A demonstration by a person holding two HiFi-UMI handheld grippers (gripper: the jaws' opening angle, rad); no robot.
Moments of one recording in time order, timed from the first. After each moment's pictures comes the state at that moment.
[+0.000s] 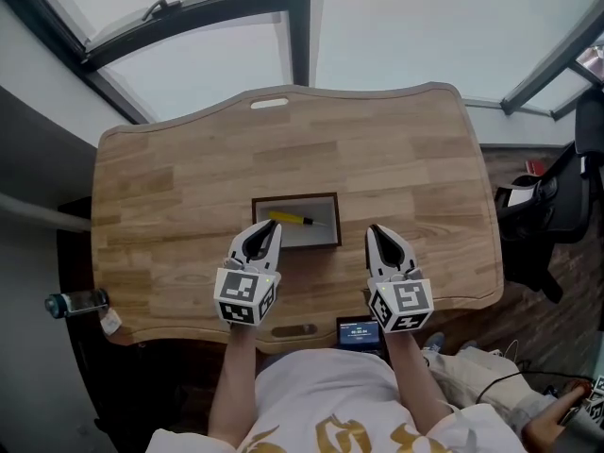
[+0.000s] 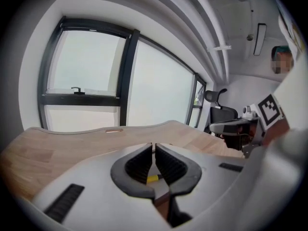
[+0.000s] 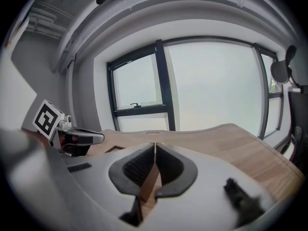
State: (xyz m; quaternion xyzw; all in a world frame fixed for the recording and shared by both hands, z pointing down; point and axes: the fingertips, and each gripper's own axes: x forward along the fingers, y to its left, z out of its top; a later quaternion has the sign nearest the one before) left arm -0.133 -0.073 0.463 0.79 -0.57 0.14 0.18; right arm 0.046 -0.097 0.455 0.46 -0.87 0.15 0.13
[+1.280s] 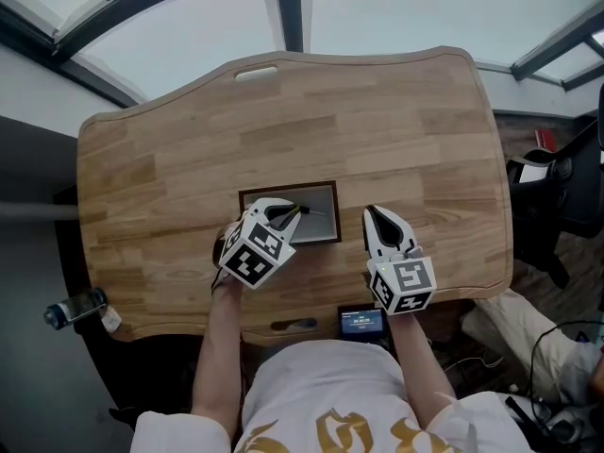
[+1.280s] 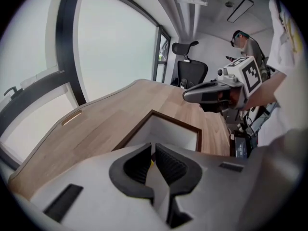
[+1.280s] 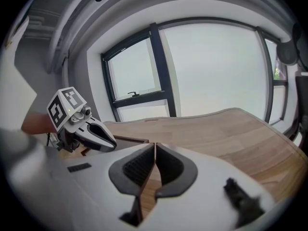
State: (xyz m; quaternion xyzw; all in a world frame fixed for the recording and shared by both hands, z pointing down) left arm -0.084 -0.109 0.555 0.84 -0.31 0.40 0.20; right arm 0.040 -0.135 0.520 0.43 -0.86 0.20 0.18
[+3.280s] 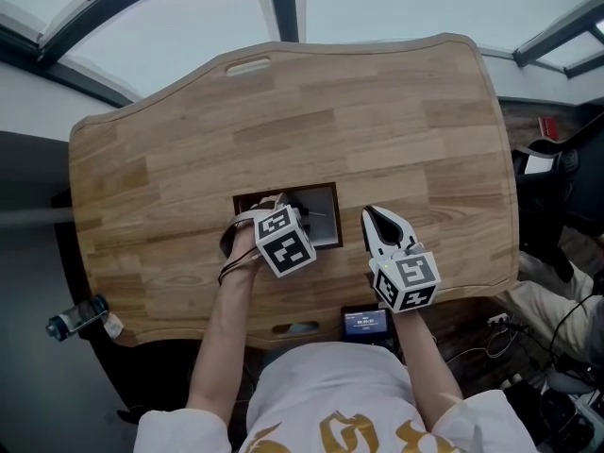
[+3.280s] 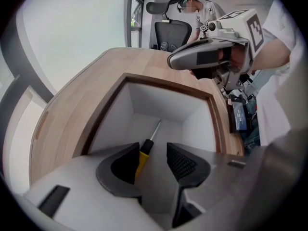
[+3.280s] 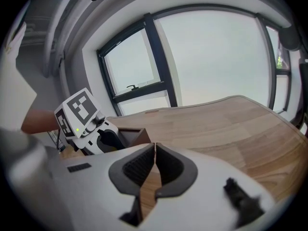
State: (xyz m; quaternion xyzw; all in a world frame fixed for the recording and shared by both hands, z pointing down) left arm -0.064 -0.097 0.624 0.79 -0.15 0.57 0.17; right arm 0.038 -0.138 0.555 0.41 -0.86 0.25 0.20
